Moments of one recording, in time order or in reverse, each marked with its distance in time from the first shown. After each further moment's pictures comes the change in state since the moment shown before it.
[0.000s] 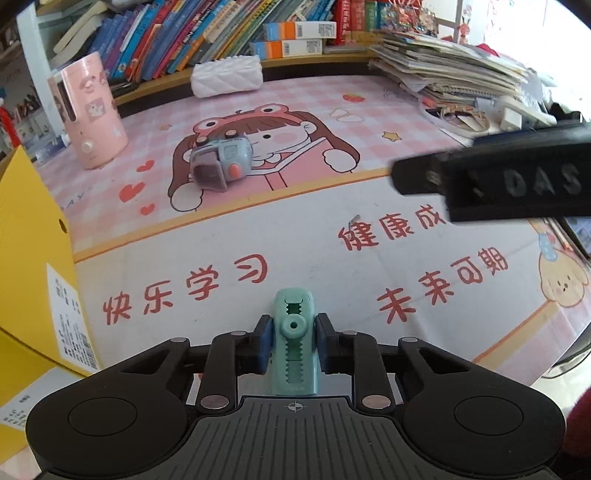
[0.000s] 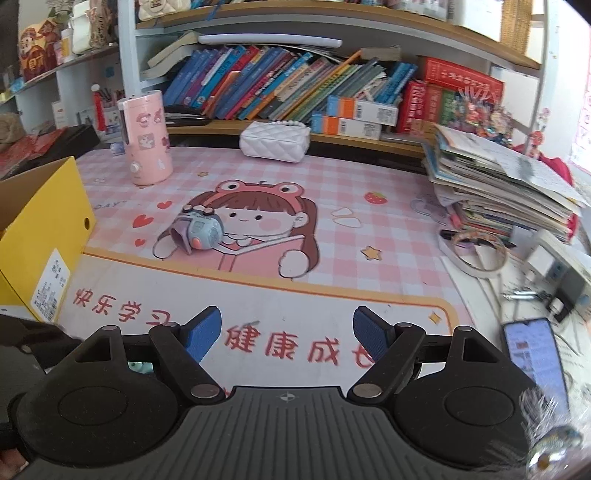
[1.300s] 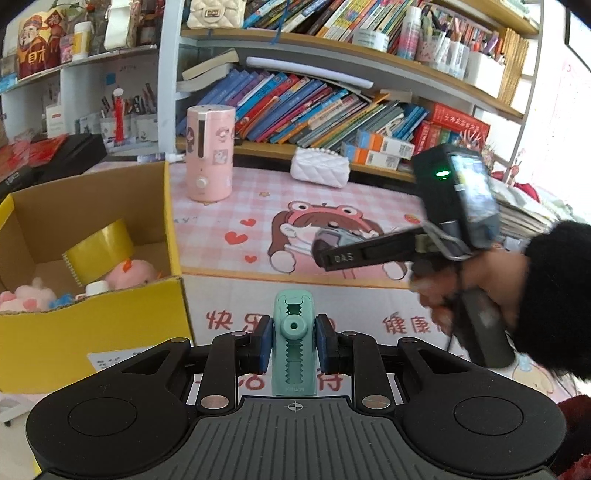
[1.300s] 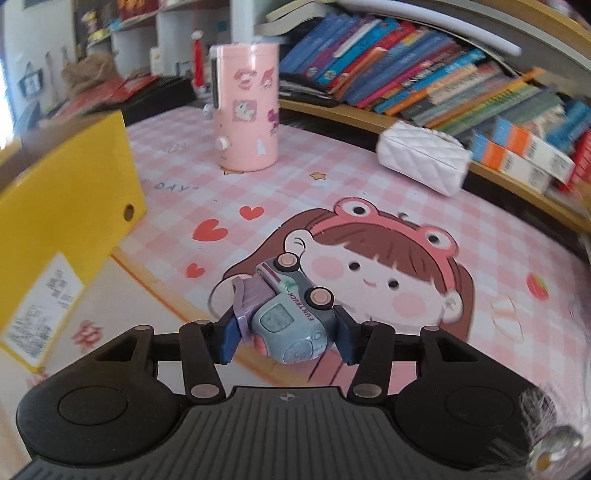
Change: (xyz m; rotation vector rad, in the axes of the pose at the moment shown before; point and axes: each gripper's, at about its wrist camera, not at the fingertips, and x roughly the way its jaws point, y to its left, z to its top) left arm -0.096 0.056 -0.027 -0.315 -0.293 0.061; right arm 0.123 0.056 0.059 -0.224 0.056 0.259
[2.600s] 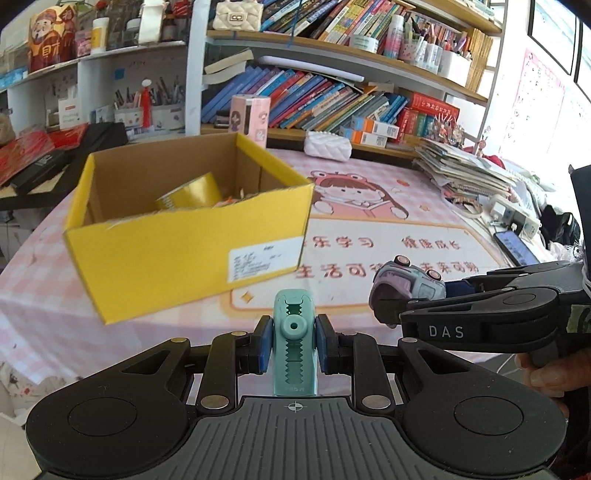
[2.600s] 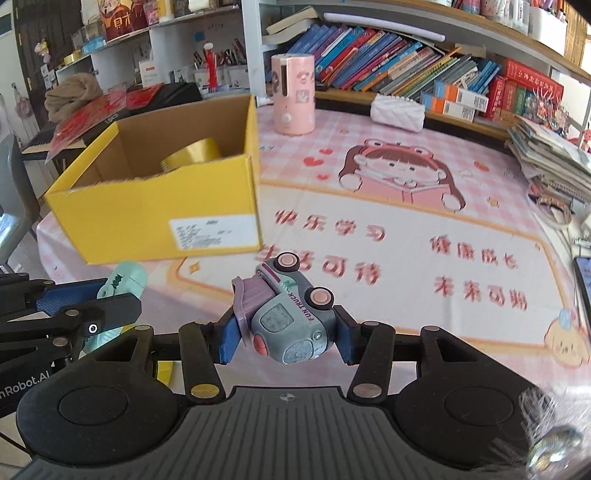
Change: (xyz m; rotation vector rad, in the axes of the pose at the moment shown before) left arm -0.117 0.113 -0.073 0.070 0.035 -0.080; right arm -0.159 0.222 -0.100 0.188 0.034 -0.148
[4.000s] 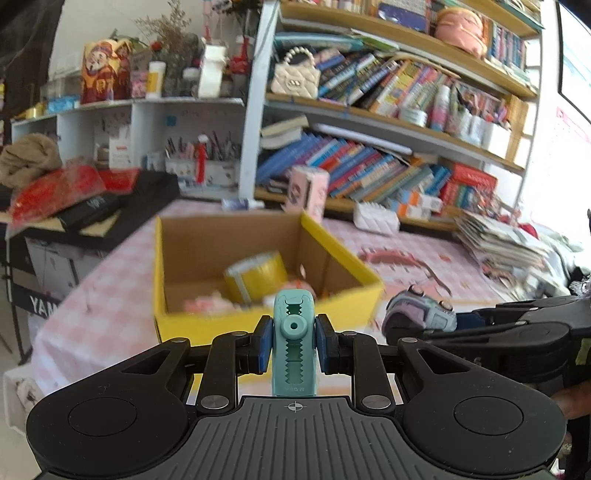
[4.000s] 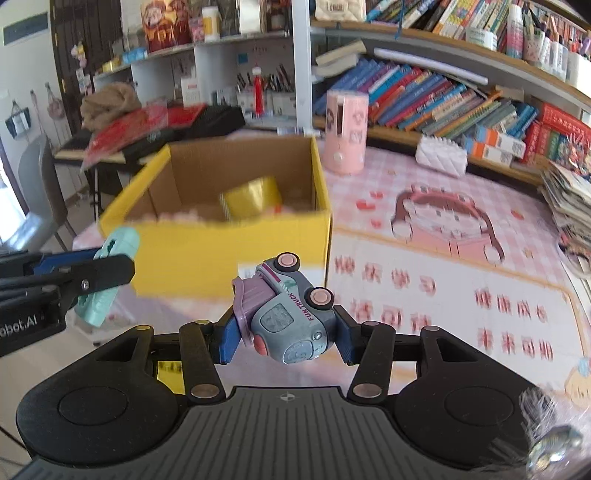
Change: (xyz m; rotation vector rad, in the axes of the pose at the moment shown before) left arm -0.025 0.050 0.047 -0.072 -0.204 0.105; right arm -0.004 0.042 0.051 -0.071 -0.113 0.089
